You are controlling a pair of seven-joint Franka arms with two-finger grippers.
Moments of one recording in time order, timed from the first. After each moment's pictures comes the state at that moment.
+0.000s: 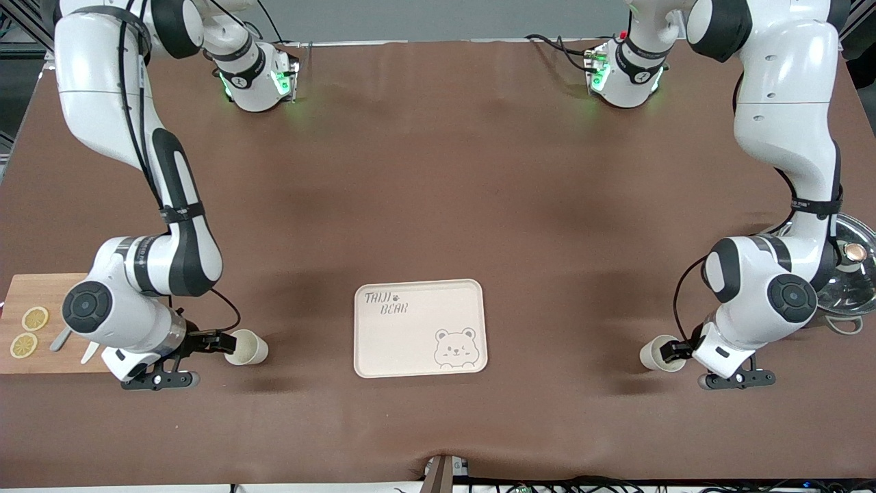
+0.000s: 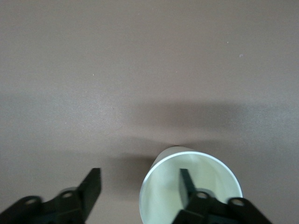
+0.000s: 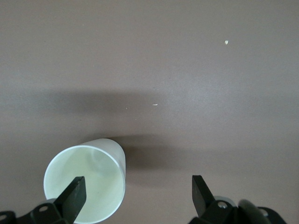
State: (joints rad) left arm -0.03 0.79 0.02 -1.44 0.00 2.39 -0.08; right arm 0.15 0.77 -0.13 -1.36 0.09 2.19 -0.04
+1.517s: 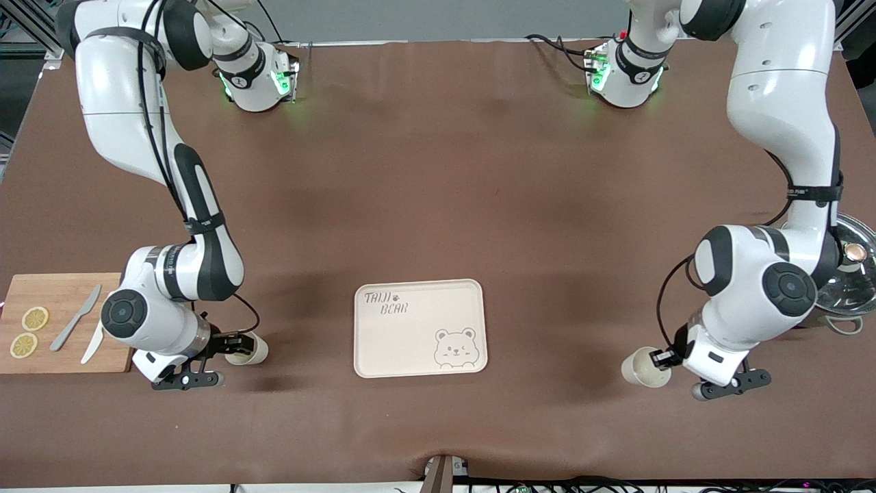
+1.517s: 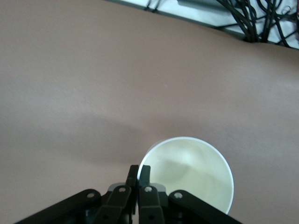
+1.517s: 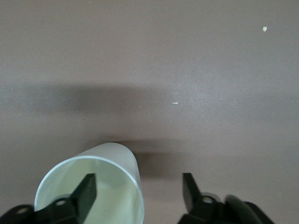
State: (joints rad) left arm -0.09 0.73 -0.04 -1.35 0.00 2.27 -0.36; right arm 0.17 0.83 -0.12 -1.36 0.09 2.24 -0.04
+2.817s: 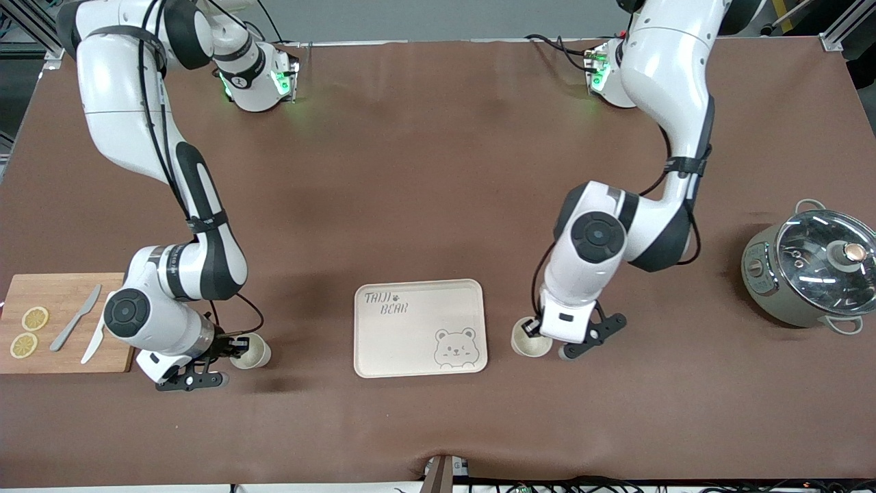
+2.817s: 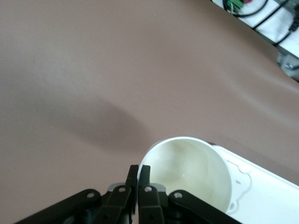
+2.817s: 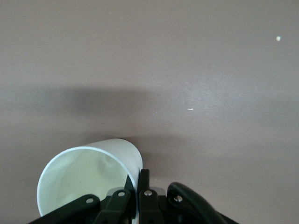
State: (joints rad) left arm -0.55 0.72 0.11 -1.32 0.00 2.21 -1.00; right arm 0.17 0.83 -0.10 -1.34 0.10 2.24 -0.04
